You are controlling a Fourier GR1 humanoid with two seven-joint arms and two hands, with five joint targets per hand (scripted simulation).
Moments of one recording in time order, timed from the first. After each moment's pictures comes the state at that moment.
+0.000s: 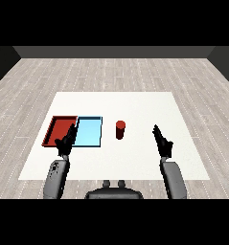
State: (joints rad) left arm -0.04 0.11 0.00 -1.56 0.02 0.01 0.04; right arm 0.00 -0.14 0.01 -1.58 0.02 0.00 0.02
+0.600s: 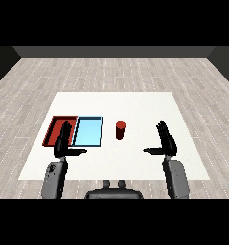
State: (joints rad) left arm -0.01 0.09 0.05 -1.63 0.05 -0.04 -0.24; right arm -0.03 -0.13 -0.09 -1.59 -0.11 0.12 -0.19
